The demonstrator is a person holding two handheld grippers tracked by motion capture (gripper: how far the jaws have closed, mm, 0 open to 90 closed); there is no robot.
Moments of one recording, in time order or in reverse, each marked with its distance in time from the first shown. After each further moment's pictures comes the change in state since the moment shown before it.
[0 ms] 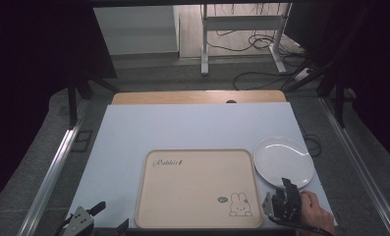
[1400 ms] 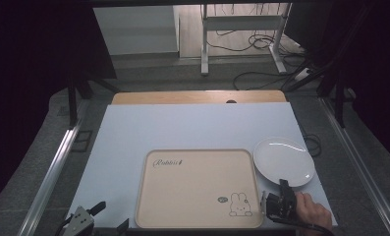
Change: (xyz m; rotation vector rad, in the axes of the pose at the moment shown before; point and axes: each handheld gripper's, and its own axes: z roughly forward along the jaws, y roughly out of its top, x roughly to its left) left arm 0.000 0.000 0.000 -0.002 -0.002 0.000; right arm 0.001 0.007 0.008 0.061 -0.049 -0.114
